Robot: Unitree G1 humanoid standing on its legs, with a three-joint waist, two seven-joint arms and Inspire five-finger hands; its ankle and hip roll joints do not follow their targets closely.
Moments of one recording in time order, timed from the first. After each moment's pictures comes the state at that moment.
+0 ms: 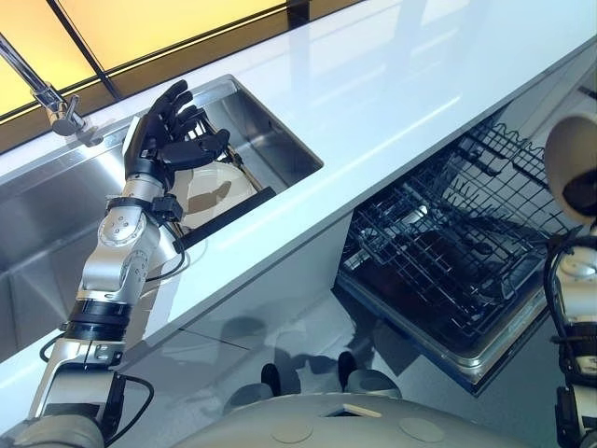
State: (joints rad) left arm -0.28 0.59 0.00 0.09 -0.57 0.02 0.10; right arm -0.14 -0.74 -0.24 0.56 -0.10 0.07 -0.55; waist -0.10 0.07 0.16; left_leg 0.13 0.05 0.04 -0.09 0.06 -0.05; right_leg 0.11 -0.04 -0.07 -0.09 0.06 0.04
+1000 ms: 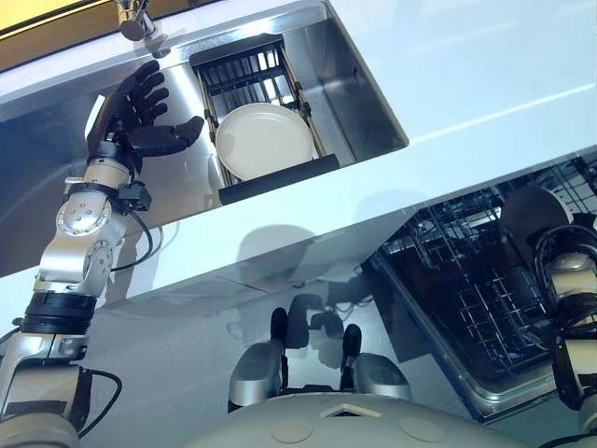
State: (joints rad) left arm -0.34 0.76 0.00 0.11 -0.61 0.02 0.07; right arm -0.44 -0.81 0.02 1.05 -0.06 0.24 -0.27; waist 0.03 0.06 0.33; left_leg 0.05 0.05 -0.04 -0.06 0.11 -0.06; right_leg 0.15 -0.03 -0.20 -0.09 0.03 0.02
